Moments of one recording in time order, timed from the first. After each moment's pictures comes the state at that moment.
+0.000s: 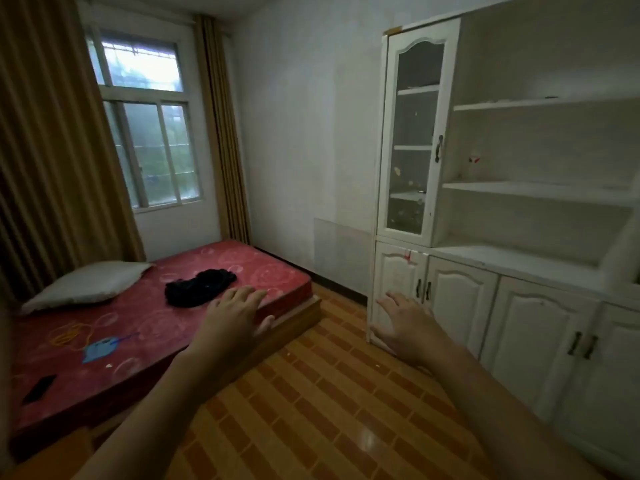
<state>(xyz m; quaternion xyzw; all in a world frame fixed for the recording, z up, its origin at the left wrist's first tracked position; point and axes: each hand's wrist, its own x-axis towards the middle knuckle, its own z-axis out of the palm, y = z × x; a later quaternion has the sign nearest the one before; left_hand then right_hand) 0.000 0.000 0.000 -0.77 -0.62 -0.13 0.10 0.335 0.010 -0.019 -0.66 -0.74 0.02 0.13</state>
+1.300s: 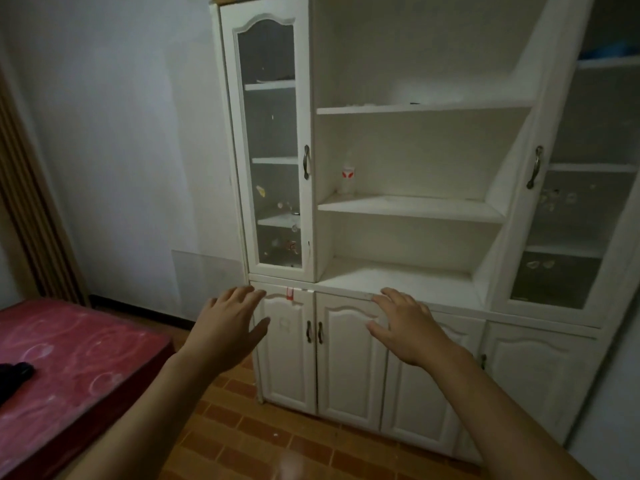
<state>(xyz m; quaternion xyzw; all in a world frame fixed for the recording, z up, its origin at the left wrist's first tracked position) 0.370 0.457 0.014 -0.88 -0.45 -0.16 0.05 0.682 0.334 0.004 -0.77 -0.62 -0.01 0.15</state>
